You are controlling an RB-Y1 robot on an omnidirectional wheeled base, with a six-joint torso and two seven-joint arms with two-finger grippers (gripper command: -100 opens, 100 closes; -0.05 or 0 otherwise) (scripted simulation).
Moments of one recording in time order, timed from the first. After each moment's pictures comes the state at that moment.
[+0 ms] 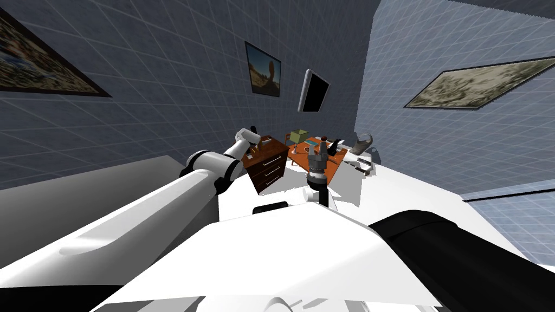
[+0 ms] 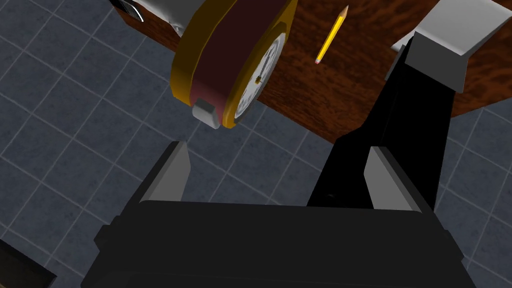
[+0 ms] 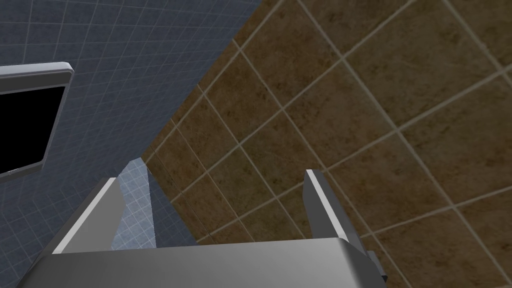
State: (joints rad) left arm -1.34 0.12 -0.08 -0.46 -0.04 0.94 -0.35; right arm 0.47 0.02 0.00 -2.29 0.11 -0.63 0.03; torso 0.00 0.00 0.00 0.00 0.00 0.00
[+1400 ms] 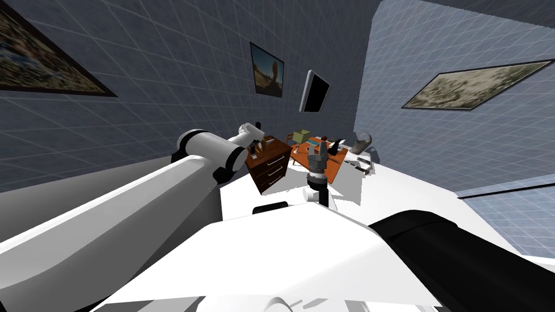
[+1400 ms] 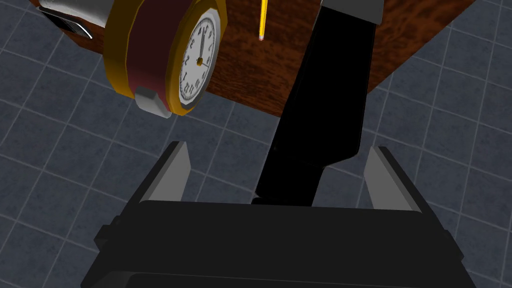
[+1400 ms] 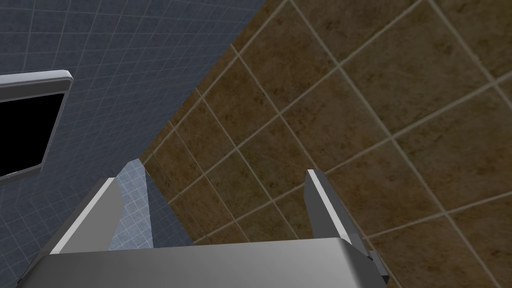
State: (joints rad) left arm -1.62 0.08 -0.08 -0.06 -0.06 0.95 -0.39; right arm 0.47 0.02 0.00 -2.29 0.11 -0.63 0.03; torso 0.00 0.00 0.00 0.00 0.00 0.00
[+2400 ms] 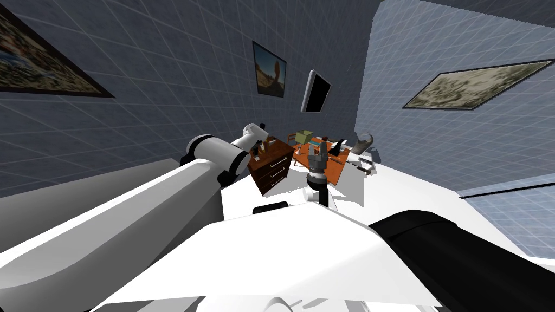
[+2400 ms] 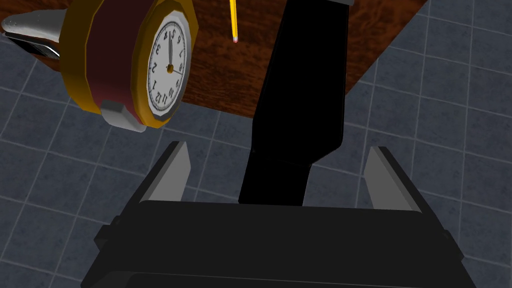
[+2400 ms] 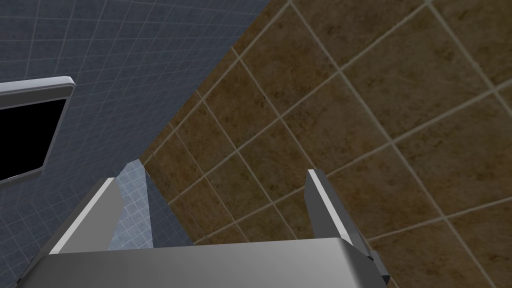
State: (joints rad) left arm -1.58 0.04 -0.10 -0.17 -0.09 1.12 -0.41; right arm 0.47 0.02 0.00 -2.29 0.11 -0.63 0.03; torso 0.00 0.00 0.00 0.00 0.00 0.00
